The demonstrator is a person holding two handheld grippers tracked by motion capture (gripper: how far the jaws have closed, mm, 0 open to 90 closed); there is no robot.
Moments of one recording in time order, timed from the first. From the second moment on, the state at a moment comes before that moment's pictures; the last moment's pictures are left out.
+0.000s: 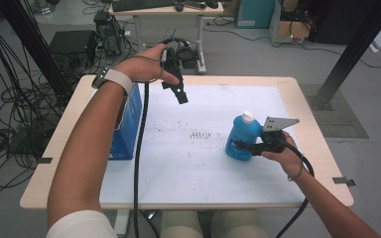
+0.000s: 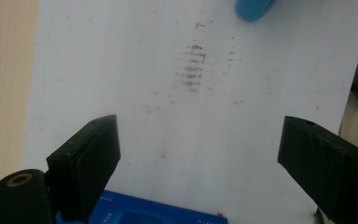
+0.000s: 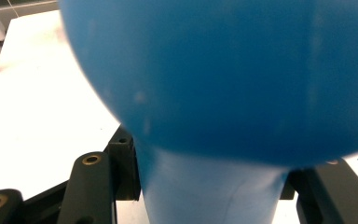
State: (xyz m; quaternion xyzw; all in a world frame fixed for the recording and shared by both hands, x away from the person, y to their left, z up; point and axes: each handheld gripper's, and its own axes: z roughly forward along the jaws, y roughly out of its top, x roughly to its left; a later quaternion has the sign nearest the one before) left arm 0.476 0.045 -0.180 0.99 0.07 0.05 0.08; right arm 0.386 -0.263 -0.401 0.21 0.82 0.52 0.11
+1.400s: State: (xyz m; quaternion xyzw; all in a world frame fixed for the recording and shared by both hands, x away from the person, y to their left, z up) left arm 0.476 0.044 -0.180 0.99 0.07 0.05 0.09; right arm 0.386 -0.263 -0.401 0.21 0.82 0.52 0.11
